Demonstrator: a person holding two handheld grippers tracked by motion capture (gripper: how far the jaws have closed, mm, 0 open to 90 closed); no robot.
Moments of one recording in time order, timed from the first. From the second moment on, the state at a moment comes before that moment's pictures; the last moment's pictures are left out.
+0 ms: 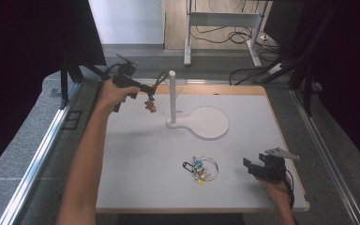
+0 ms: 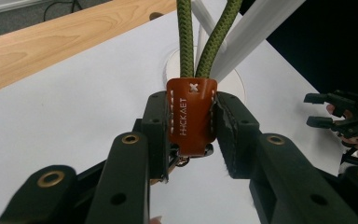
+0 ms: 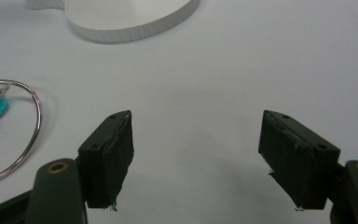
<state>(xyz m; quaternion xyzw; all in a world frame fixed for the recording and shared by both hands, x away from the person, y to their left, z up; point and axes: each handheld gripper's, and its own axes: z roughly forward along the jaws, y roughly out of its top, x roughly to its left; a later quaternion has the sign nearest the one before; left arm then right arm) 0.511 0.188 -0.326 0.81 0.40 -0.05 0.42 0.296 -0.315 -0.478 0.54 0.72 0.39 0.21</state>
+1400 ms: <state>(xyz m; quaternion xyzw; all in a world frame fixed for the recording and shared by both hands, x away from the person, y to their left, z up) 0.501 0.163 -0.363 0.83 0.38 -0.07 0.40 0.297 -0.313 -0.481 0.54 0.72 0.38 0.20</state>
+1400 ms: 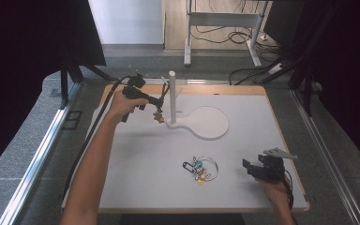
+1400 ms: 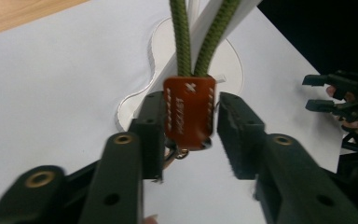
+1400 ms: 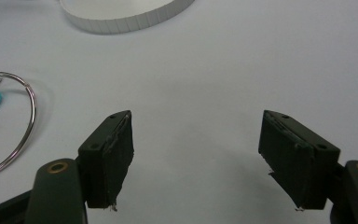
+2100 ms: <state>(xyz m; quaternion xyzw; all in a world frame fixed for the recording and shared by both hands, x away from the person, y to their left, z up) 0.384 0.183 -0.361 0.82 0.37 0.04 0.43 0.296 -0.313 -0.473 0.53 0.72 0.39 0.20</state>
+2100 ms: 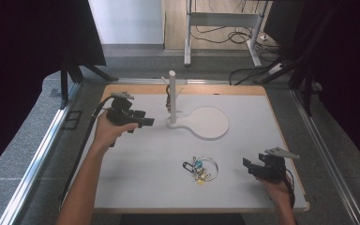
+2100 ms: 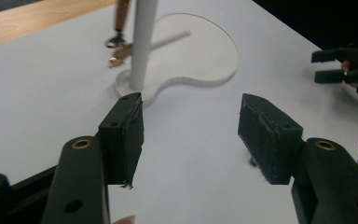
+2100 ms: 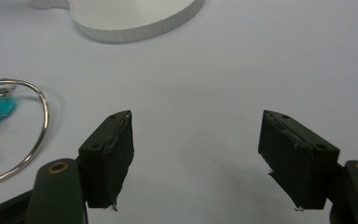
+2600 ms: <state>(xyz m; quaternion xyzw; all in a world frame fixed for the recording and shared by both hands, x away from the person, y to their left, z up) 0.325 0.190 -0.406 0.84 0.35 0.09 0.41 0.288 -0.293 -0.464 0.46 0.78 0.37 0.20</state>
